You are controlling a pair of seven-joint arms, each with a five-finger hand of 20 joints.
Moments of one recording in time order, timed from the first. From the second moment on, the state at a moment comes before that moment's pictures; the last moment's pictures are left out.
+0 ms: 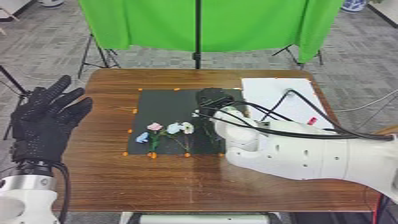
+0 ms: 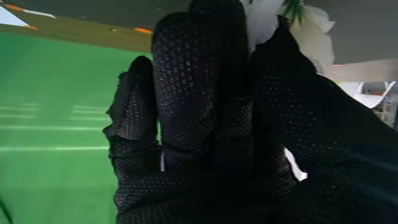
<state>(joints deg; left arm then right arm) 135.1 -51.0 -103.2 -139.2 26.8 24.1 19.6 -25.7 -58.2 -7.5 -92.9 -109.6 6.4 45.8</state>
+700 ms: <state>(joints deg) 134.7 -51.1 -103.2 -139.0 27.0 24.1 18.5 -25.8 -57.2 -7.1 -94.8 -109.7 4.5 47.2</state>
